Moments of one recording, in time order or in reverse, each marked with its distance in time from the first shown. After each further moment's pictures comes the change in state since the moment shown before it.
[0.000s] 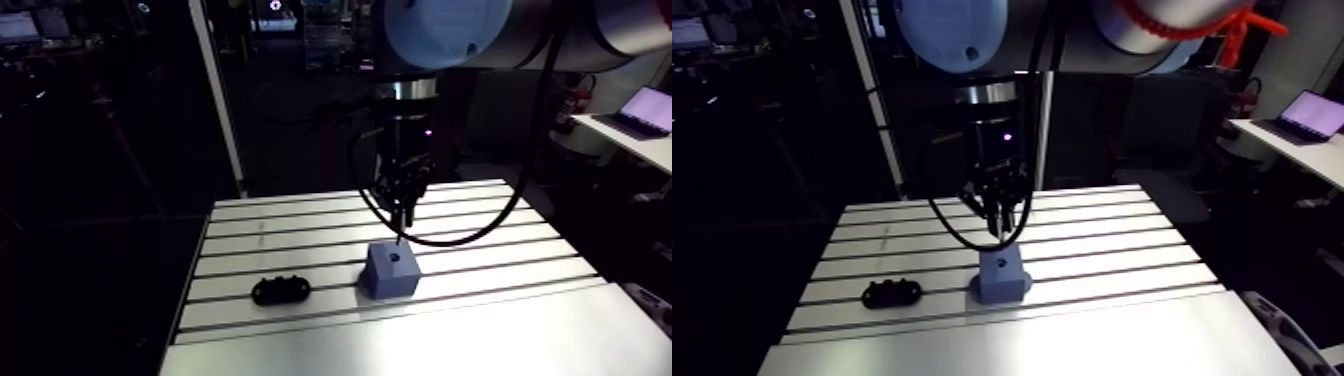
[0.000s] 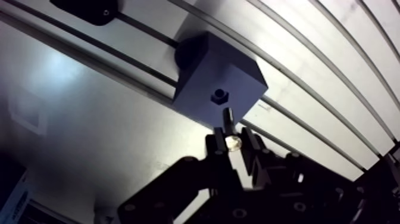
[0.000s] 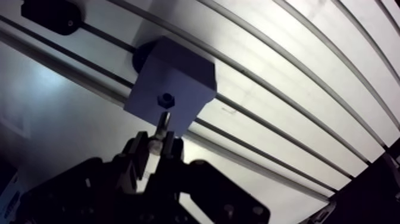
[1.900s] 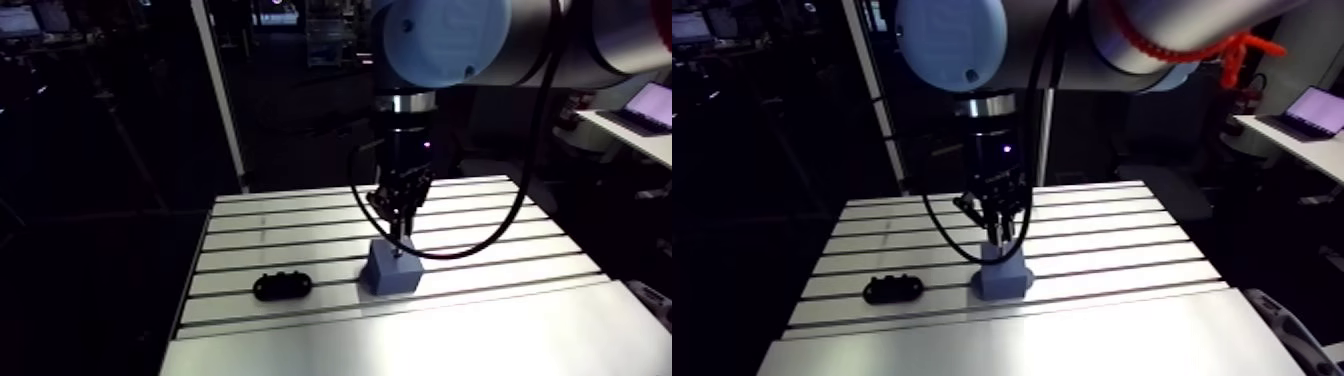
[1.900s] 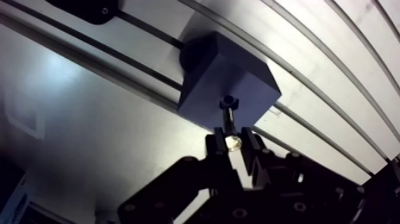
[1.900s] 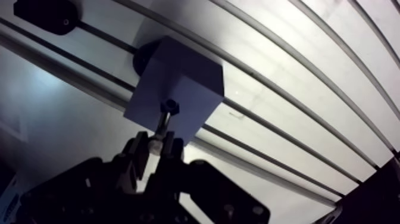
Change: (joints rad) arm 0.006 0.017 0.036 -0.036 0.000 0.008
